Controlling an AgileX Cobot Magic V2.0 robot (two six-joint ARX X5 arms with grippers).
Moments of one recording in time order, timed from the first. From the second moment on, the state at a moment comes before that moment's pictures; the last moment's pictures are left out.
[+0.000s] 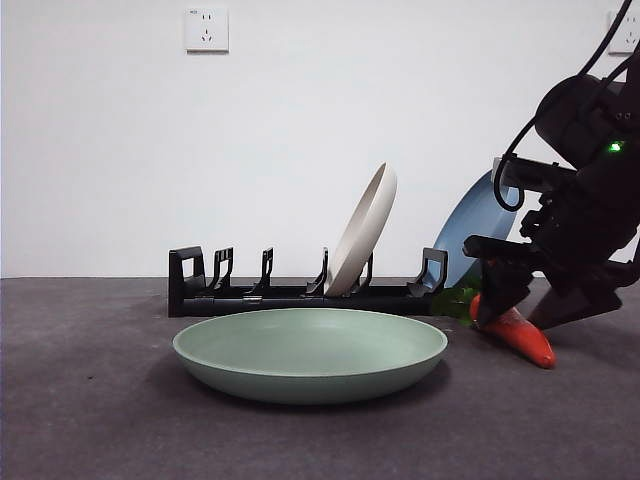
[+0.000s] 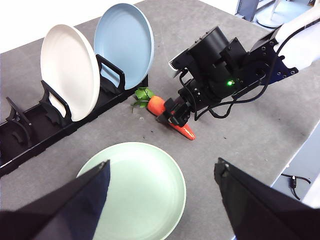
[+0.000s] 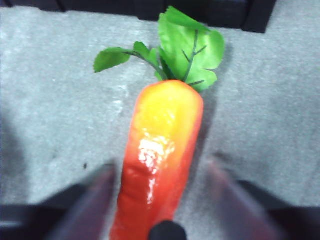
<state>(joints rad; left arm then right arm) -1.08 0.98 1.13 -0.64 -0.31 -0.20 0.24 1.72 0.82 0.08 -0.13 0.03</state>
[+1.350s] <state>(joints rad) -1.08 0.98 1.13 -0.69 -0.31 -0.20 0.71 1.73 0.82 0.15 -0.10 0.12</state>
